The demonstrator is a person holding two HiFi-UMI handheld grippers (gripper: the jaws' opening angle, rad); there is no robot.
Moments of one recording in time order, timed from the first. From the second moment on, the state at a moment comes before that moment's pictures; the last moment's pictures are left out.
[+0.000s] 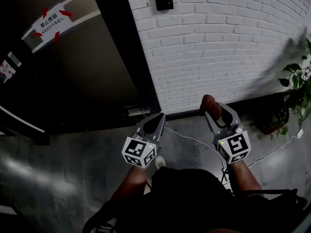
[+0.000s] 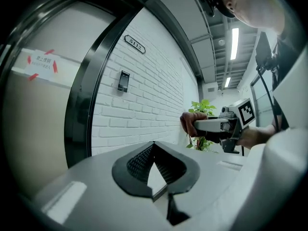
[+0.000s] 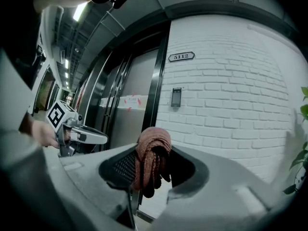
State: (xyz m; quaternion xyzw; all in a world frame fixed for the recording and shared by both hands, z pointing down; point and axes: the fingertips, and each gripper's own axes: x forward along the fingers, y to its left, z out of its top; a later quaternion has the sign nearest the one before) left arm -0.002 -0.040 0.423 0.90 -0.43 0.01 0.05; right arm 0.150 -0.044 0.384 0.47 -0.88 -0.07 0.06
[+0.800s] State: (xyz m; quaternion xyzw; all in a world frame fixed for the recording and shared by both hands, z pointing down) left arm 0.019 -0.025 0.413 0.90 -0.44 0.01 0.03; right arm 0.169 -0.023 0.388 0.46 -0.88 -0.07 0.06
